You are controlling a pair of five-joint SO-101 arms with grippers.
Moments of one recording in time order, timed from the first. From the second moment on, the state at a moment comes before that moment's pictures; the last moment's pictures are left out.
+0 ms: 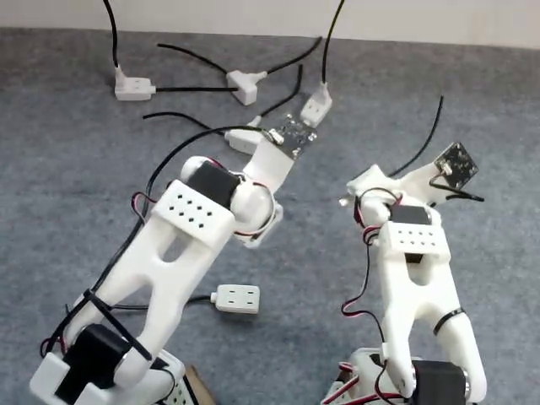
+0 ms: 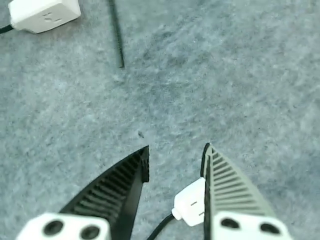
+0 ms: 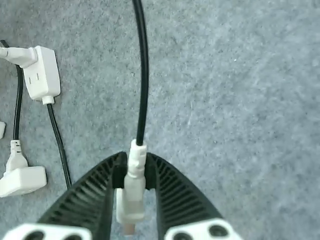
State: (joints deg) left arm 26.1 -14.3 17.3 77.4 -9.0; right arm -4.0 -22.7 46.2 34.9 -51.2
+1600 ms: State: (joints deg) left arm 24.6 -1.4 15.3 52.0 -14.5; right arm -13.7 -22.8 42.6 47.1 -51.6
